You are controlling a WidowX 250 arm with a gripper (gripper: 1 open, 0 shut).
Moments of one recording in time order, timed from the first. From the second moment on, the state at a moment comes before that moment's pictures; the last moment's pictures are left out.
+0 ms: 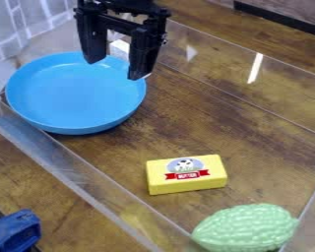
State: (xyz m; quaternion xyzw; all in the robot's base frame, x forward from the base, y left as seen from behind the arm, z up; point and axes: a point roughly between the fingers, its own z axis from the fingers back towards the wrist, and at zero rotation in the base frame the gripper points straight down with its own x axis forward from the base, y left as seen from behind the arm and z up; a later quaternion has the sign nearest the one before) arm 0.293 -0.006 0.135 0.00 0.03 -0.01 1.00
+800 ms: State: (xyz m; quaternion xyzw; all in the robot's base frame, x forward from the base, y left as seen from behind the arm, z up) arm 0.285 -0.027 0.099 -0.01 0.06 -0.17 0.98
